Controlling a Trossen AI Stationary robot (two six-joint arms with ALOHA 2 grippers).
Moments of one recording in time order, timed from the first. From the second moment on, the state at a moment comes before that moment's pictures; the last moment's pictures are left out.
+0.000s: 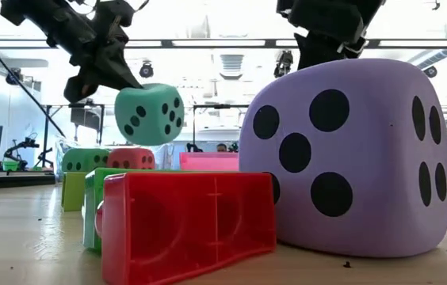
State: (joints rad) left arm 0.01 0.97 0.64 -0.37 -0.21 -0.88; right arm 0.37 1.71 1.30 -0.89 0.64 0.77
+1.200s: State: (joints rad) left arm 0.41 1.02 0.99 -1.03 -0.67 -0.56; right arm 0.35 1.71 1.29 -0.91 0.68 0.76
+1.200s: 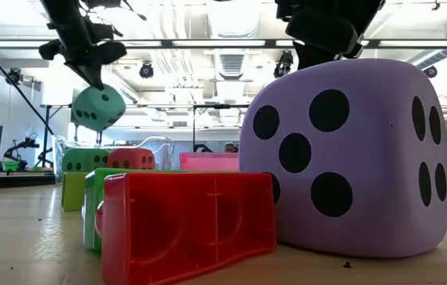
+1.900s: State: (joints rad) left arm 0.47 1.26 1.20 -1.27 -0.70 -0.49; right arm 0.34 1.71 1.25 -0.90 0.68 0.77
